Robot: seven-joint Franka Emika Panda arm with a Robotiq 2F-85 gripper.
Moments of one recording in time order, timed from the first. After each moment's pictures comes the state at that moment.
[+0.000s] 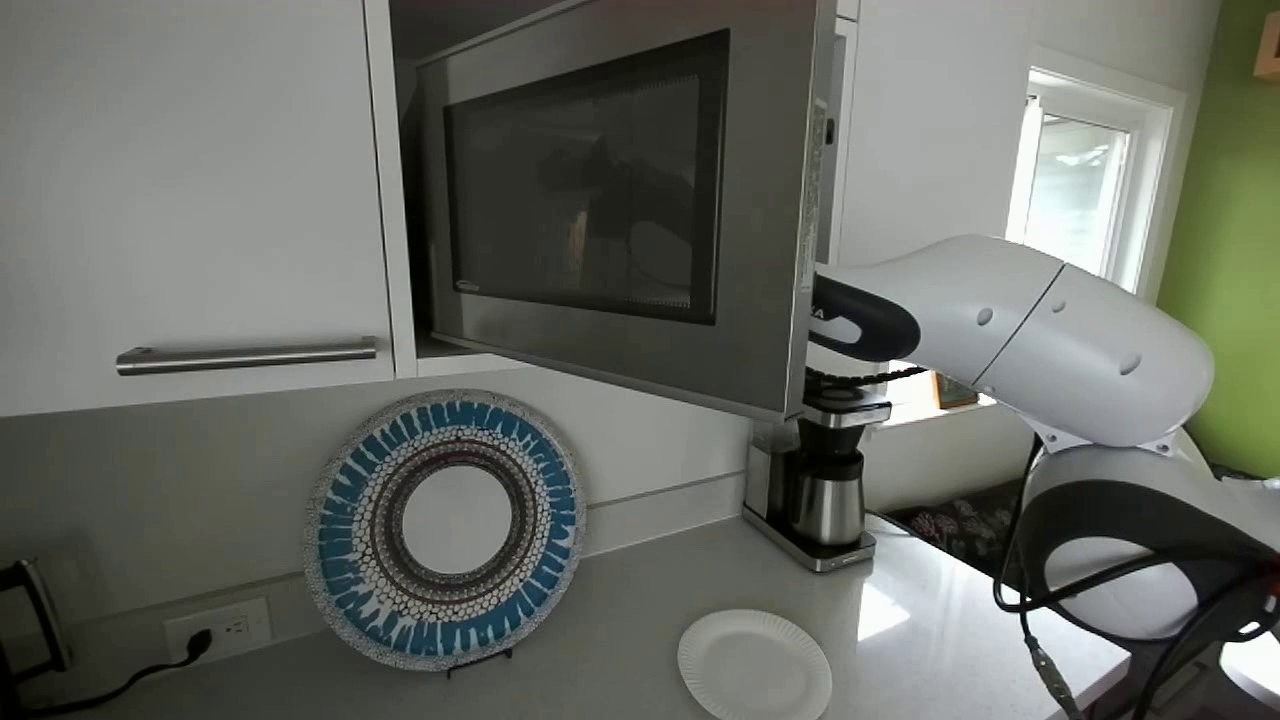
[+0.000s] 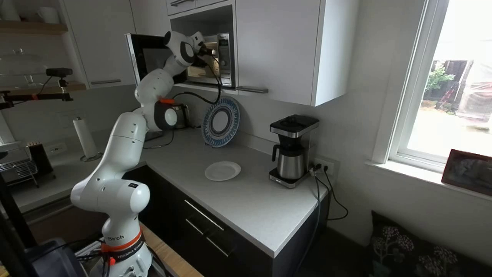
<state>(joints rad) 0.50 0.67 -0.24 -0.45 -0.39 2.37 0.60</state>
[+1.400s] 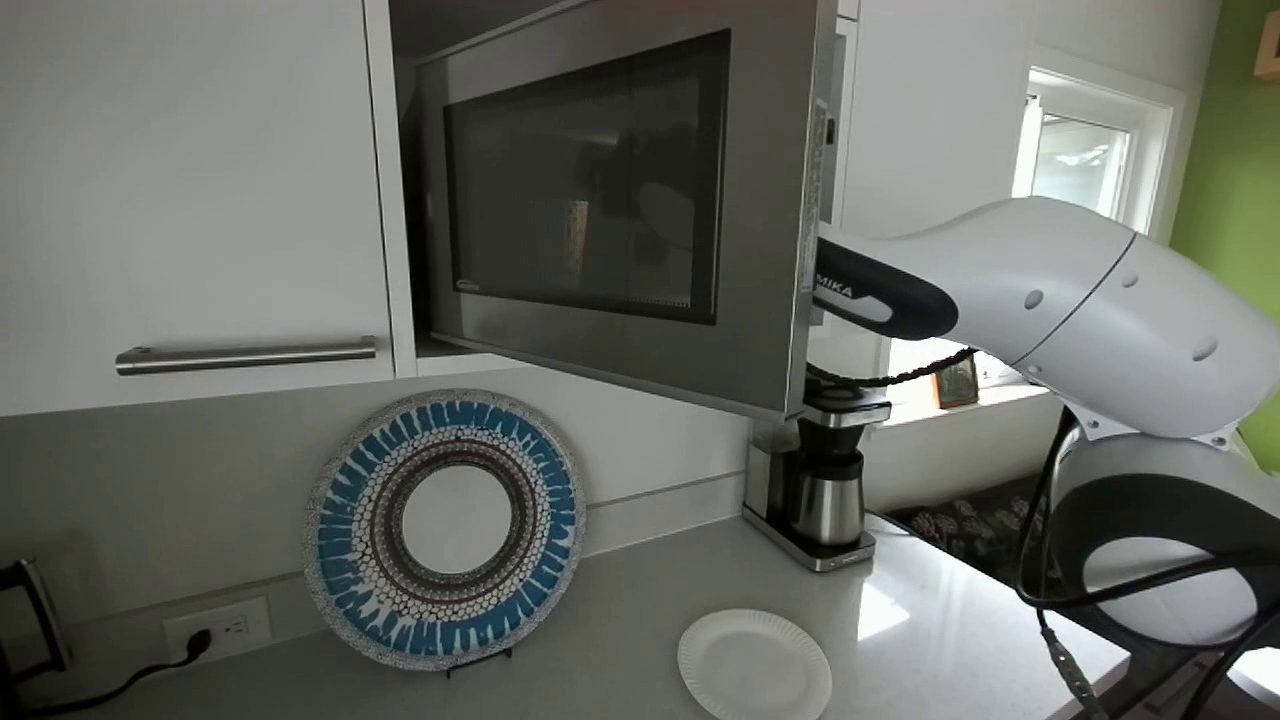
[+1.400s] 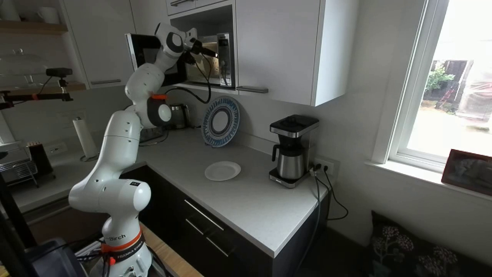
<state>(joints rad) 0.59 0.61 -0.32 -0.43 -0.54 1.98 0.80</state>
